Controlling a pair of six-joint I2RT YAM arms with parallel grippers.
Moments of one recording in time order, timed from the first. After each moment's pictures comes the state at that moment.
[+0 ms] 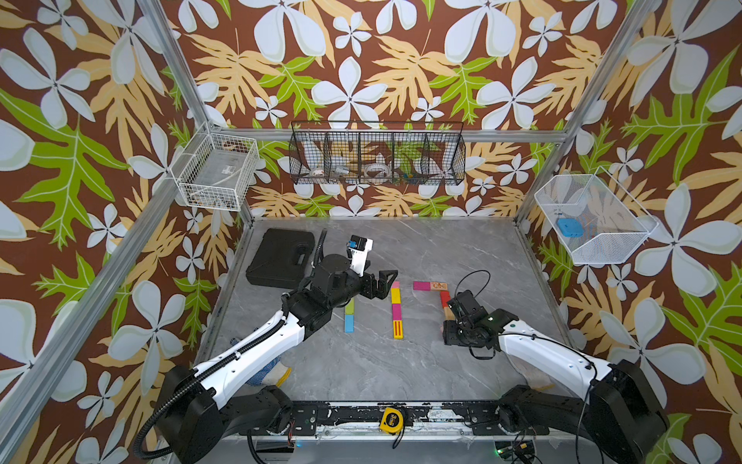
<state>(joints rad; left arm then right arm) -0.66 1.21 0.92 -0.01 0.12 -0.35 0.53 1.24 0.66 -0.66 0.12 0.57</state>
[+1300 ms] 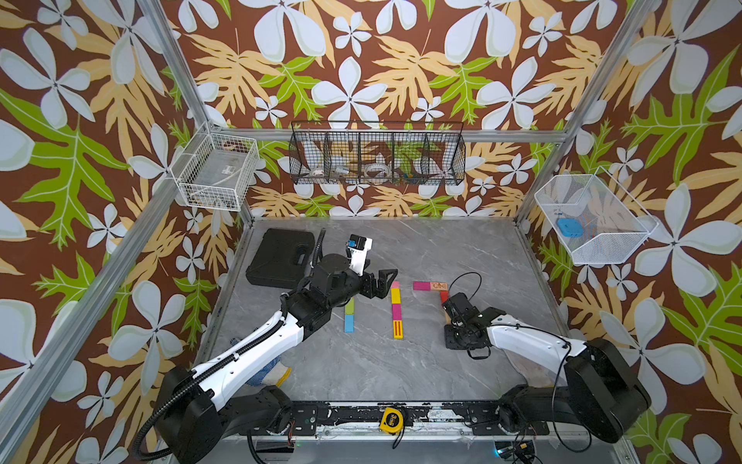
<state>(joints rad) -0.66 1.19 0.92 0.00 0.12 -0.35 0.52 1.37 0.64 -0.63 0.12 0.52</state>
